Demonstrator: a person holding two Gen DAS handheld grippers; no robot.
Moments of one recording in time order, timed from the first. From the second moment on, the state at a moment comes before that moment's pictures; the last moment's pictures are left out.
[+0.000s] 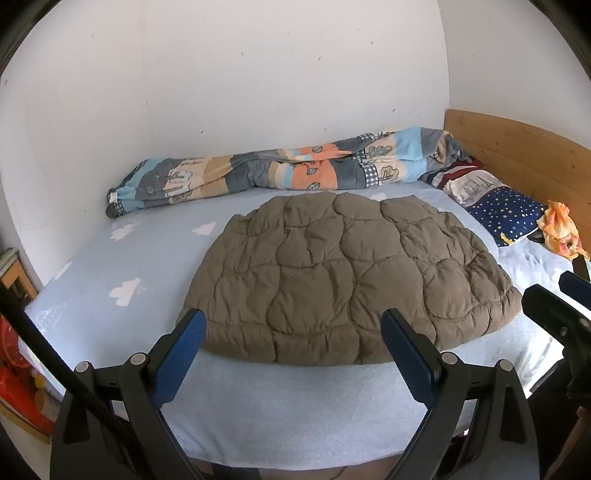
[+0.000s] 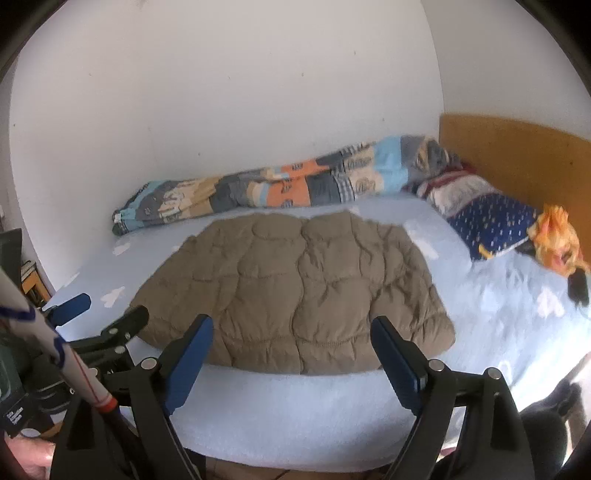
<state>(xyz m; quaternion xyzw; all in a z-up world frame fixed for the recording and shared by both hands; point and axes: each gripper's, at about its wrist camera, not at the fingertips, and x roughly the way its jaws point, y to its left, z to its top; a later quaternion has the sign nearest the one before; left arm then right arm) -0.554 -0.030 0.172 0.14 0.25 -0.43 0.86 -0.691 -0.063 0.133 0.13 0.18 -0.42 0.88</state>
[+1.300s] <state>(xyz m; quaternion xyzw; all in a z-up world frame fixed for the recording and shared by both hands) -0.522 -0.031 0.159 0.17 0.30 -0.38 0.86 -0.688 -0.079 0.106 0.16 0.22 -0.42 0.87</state>
